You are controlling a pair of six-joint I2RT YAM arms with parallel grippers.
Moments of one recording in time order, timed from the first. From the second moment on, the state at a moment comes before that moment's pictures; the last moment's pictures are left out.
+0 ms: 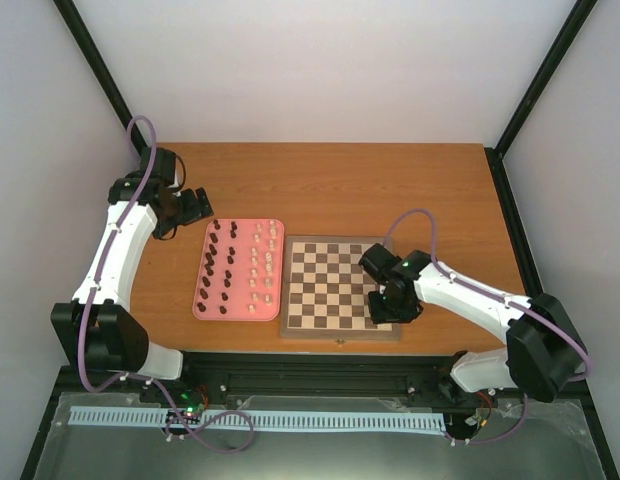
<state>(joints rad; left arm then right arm) -0.02 1.42 1.40 -1.07 -0.01 -0.43 0.72 1.34 0.82 -1.00 -0.05 0.65</state>
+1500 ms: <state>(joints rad) -0.02 1.35 1.41 -1.07 0.02 -0.43 1.05 2.08 1.78 -1.00 -0.13 0.34</state>
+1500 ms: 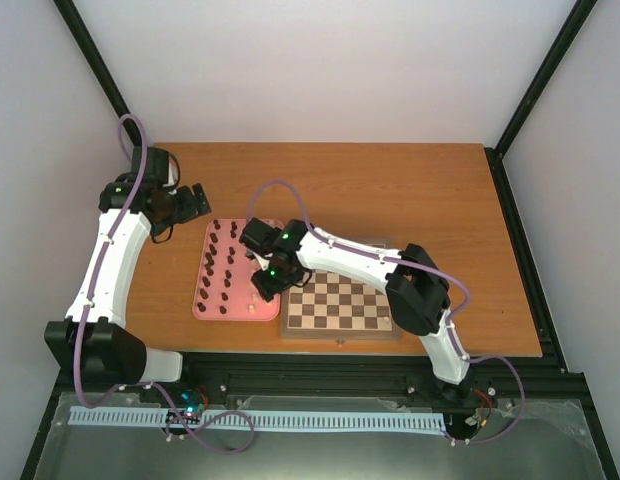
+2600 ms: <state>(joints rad) -0.02 1.35 1.39 -1.05 0.04 -0.43 1.06 2.24 1.88 -1.04 -0.19 0.30</state>
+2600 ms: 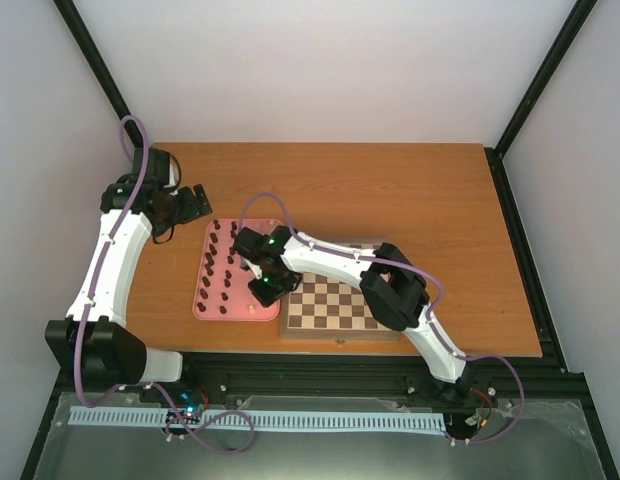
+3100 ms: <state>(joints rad) -0.02 1.35 1.39 -1.05 0.04 -0.43 1.06 2.26 1.89 -1.04 -0.20 0.29</state>
